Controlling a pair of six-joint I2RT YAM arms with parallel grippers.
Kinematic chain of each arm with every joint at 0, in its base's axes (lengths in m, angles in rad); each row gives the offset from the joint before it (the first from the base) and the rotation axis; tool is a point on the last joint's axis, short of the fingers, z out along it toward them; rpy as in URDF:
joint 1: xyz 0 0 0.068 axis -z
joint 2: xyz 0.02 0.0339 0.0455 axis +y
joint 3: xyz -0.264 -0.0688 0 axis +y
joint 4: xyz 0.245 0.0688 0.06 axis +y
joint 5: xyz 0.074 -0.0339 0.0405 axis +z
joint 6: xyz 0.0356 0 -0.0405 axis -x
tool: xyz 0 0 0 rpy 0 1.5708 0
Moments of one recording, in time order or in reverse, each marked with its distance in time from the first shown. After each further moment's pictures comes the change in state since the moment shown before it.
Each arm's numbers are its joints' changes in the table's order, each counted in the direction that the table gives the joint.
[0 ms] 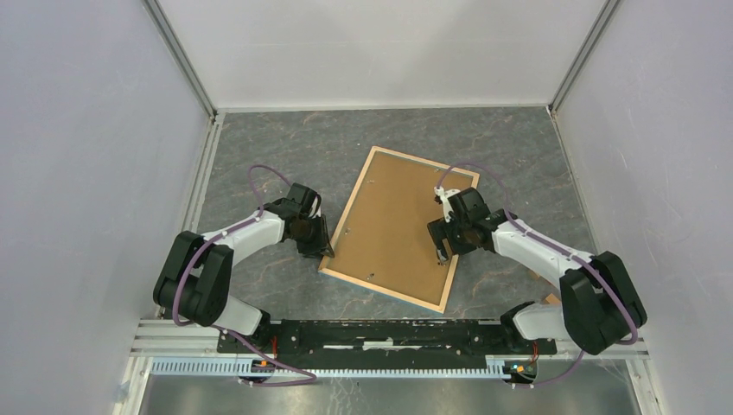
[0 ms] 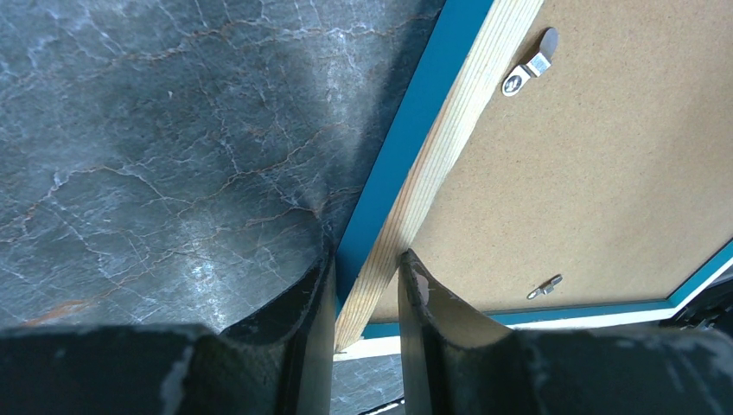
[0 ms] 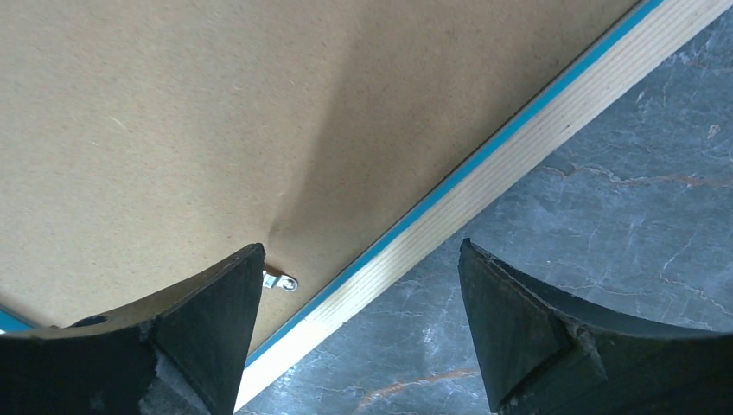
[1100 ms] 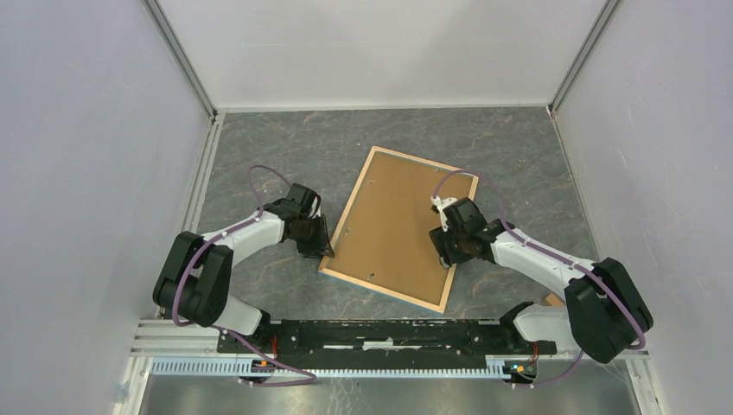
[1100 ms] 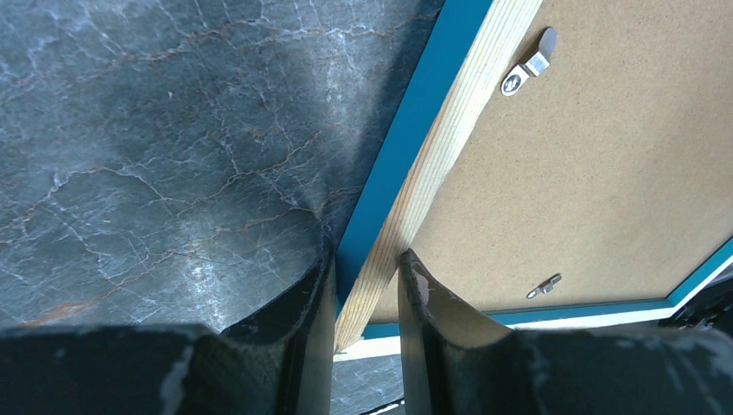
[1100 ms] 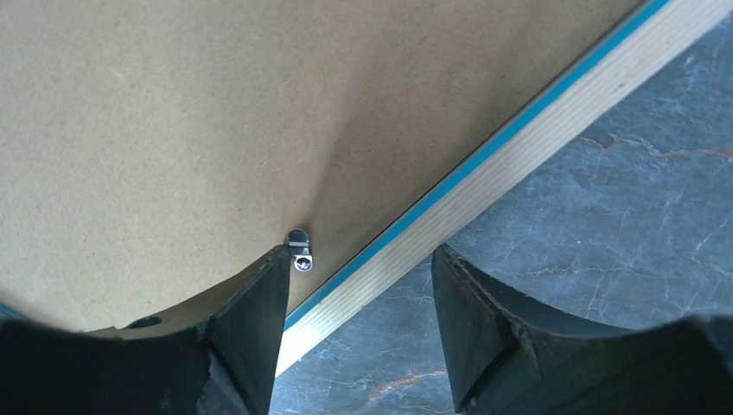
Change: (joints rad) left arm -0.001 0.000 0.004 -0.006 -0.004 0.000; right arm -0.086 -0.051 0.067 -0.027 -0.051 -0.024
